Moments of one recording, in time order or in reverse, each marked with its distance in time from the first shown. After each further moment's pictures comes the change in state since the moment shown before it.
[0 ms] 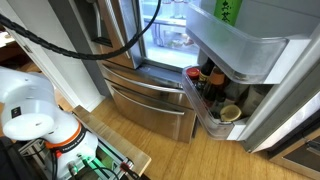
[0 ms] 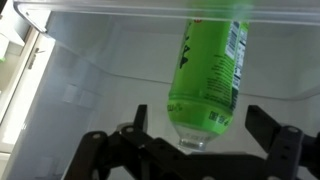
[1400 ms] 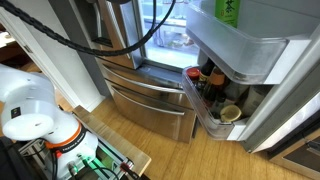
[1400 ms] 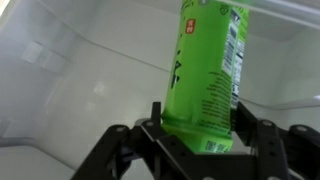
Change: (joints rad) arm -0.010 0.064 0.012 0.003 -0.169 0.118 -0.052
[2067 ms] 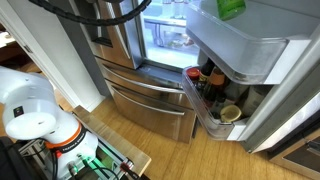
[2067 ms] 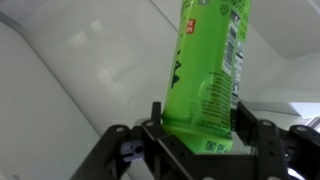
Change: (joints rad) arm 0.053 -0.046 0.013 -0.018 -0.199 0.000 -0.323
